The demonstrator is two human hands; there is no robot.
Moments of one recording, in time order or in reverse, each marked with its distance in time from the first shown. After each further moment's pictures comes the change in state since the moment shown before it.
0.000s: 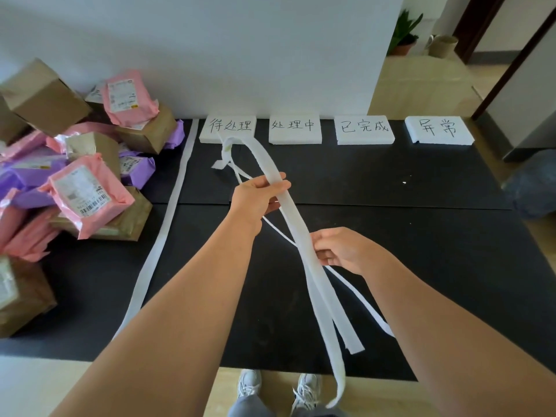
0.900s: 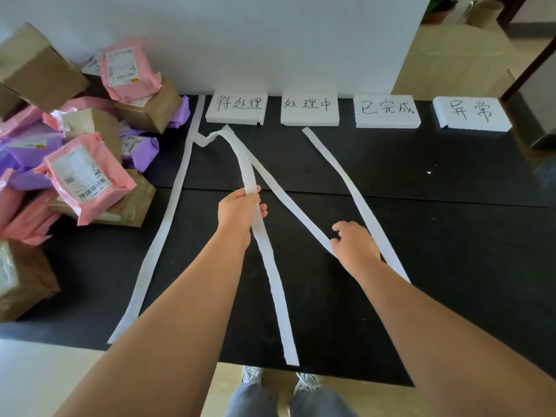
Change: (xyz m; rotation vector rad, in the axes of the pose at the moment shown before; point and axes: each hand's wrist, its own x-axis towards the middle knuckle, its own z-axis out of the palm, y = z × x) left_hand 0.022 -0.035 -0.035 -0.010 0.335 -0.204; right_hand 0.056 0.036 0.010 -0.789 0.438 -0.136
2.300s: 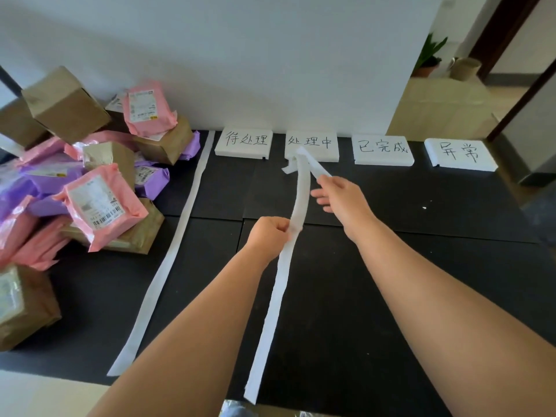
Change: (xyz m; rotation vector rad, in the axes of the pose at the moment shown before) left_hand -0.004 0.005 0.014 0.590 -0.351 0.326; right_hand 0.018 -0.093 -0.110 0.894 0.025 -0.092
